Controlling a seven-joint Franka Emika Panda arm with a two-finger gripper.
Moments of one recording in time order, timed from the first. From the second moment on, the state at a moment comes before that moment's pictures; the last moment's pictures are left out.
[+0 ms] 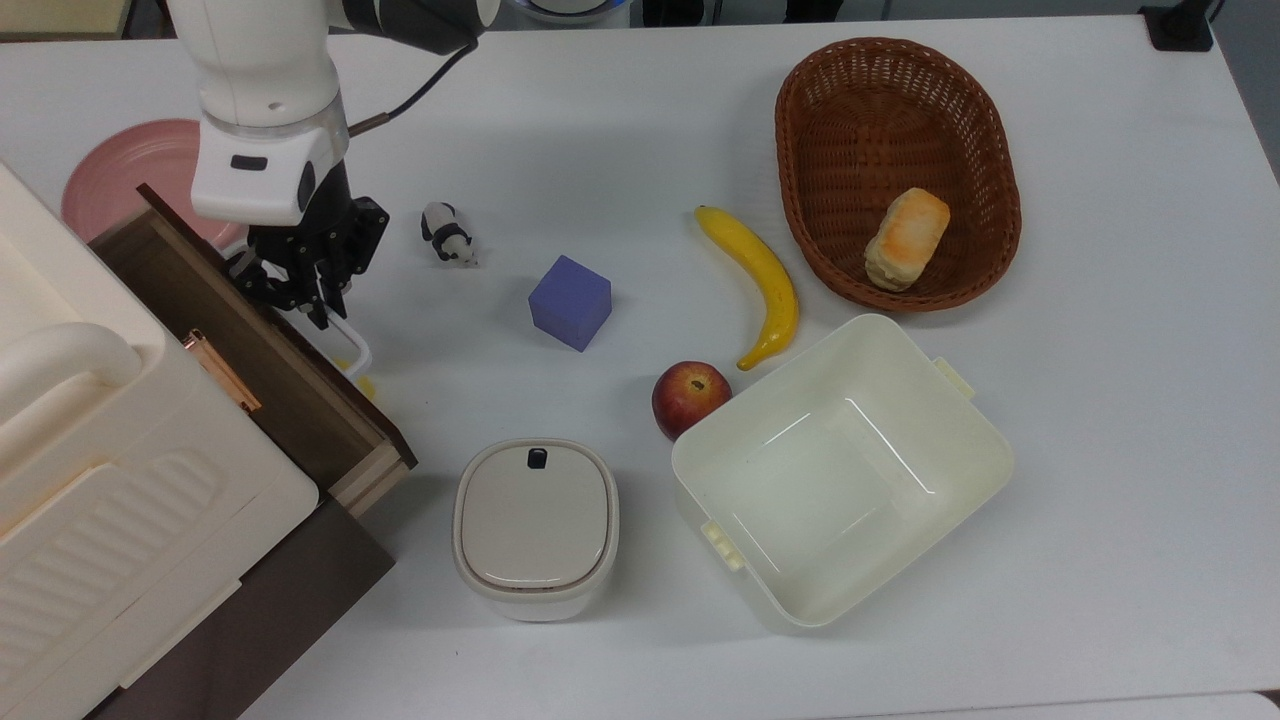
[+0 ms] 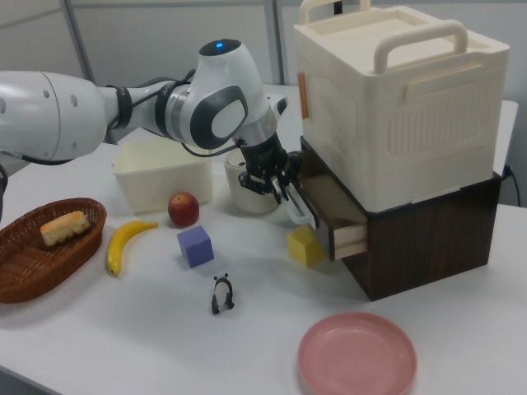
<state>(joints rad) -0.22 0.34 0.00 -1.62 -0.05 2.23 -0.95</state>
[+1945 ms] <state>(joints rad) -0.18 0.28 0.00 -1.69 -0.06 2.19 -0.95</state>
